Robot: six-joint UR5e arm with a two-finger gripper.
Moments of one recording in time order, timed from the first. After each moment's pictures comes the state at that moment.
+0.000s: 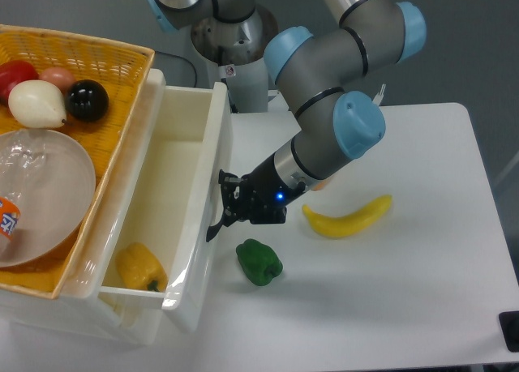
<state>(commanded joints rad) 2.53 -1.93 -1.45 -1.56 0.93 0.79</state>
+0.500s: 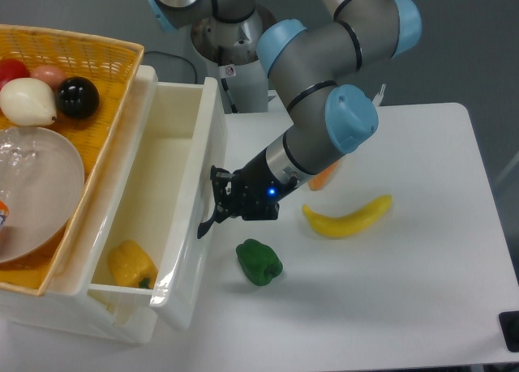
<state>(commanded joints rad) 2.52 -1.93 -1.45 -1.57 0.93 0.78</state>
